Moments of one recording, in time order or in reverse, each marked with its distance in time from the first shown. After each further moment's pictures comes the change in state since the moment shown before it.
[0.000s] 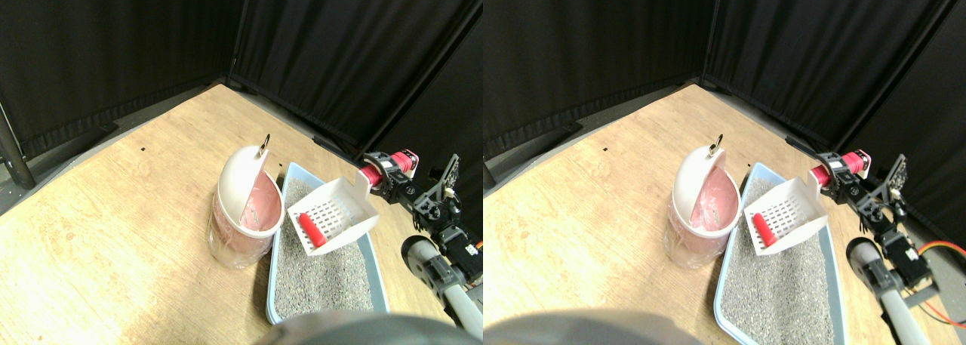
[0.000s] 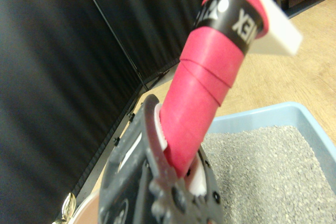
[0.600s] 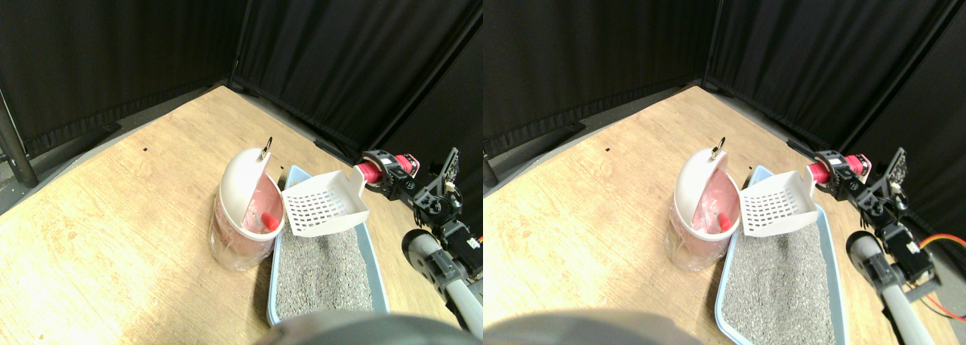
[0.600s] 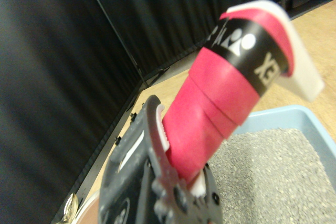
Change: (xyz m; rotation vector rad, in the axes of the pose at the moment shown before) right arm 0.004 0.003 0.004 0.040 0.019 0.017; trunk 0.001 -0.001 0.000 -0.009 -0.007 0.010
